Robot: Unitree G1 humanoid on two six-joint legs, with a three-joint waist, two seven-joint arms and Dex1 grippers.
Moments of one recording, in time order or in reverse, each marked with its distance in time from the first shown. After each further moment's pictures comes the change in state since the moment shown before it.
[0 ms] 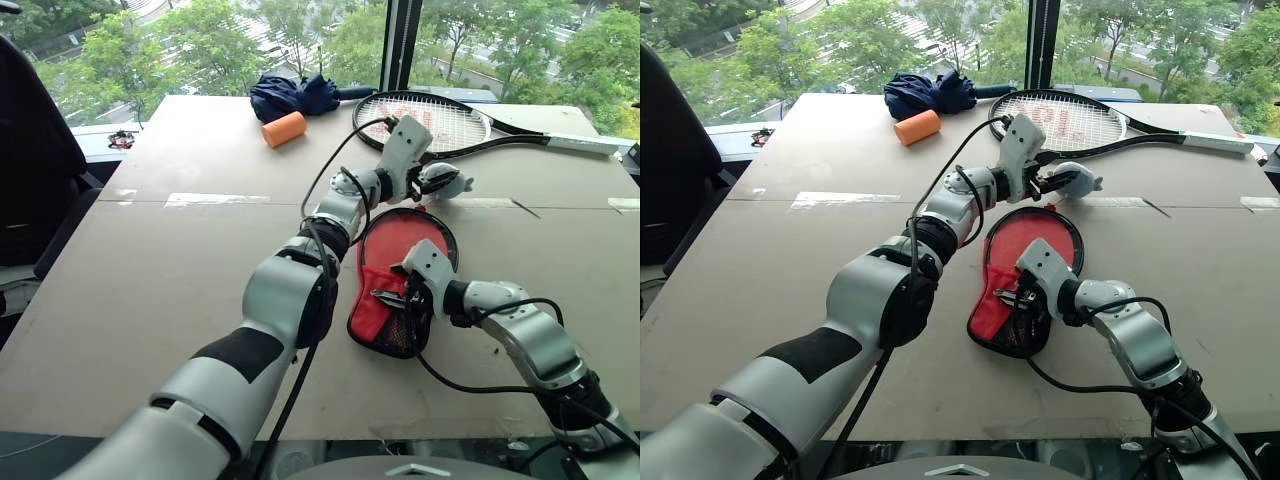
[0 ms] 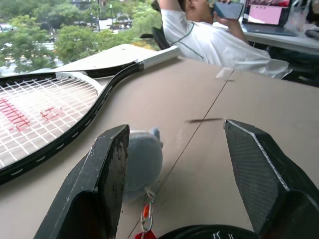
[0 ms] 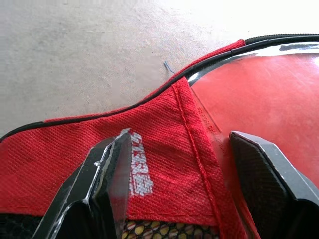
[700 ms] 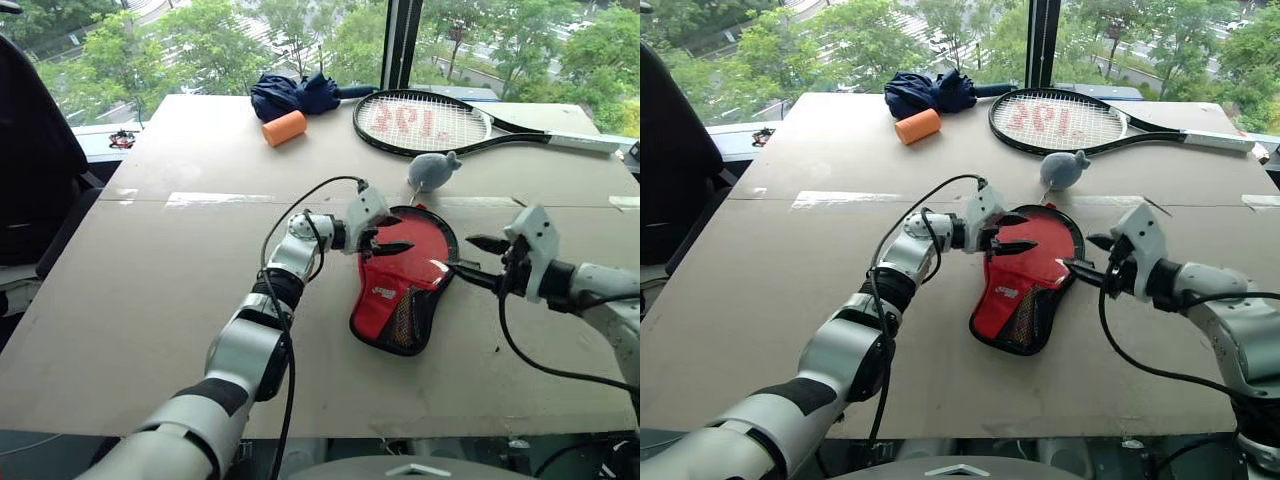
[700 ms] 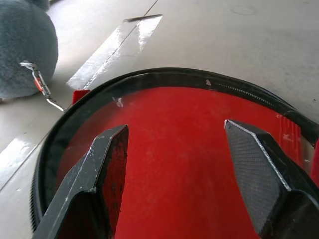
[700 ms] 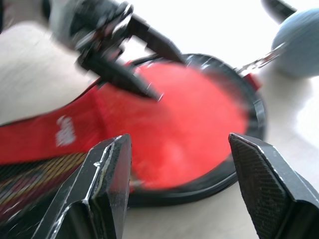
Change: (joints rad) left arm 0.448 0.086 -0.272 -0.479 0.064 0.115 -0.189; right arm -0.045 -0.212 -0.434 -0.019 0.232 0.037 0.026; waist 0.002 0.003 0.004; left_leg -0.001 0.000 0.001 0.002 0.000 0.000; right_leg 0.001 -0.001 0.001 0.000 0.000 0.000
